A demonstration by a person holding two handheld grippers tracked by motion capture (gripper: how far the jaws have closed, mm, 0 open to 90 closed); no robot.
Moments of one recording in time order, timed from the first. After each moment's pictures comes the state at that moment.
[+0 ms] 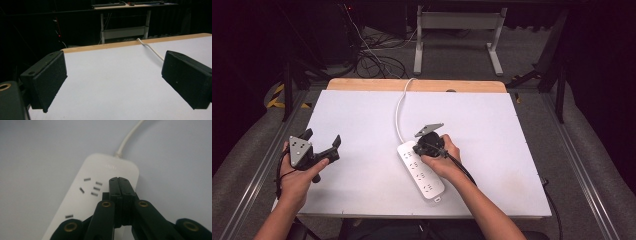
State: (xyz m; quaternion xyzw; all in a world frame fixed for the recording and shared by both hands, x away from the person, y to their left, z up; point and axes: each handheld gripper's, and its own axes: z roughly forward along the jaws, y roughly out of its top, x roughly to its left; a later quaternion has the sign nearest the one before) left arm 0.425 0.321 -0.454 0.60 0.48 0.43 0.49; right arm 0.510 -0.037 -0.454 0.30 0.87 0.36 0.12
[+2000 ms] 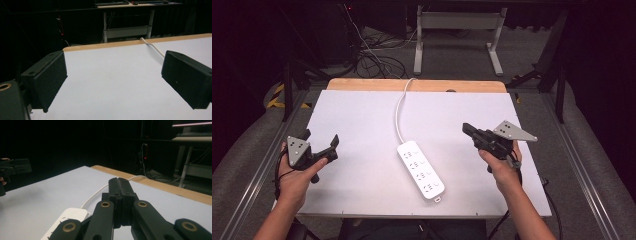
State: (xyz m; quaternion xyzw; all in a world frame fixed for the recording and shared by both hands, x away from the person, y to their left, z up) left arm 0.425 0.324 -0.454 0.59 0.49 0.43 0.48; right arm 0.466 -0.197 -0.401 0.30 0.69 0.61 0.24
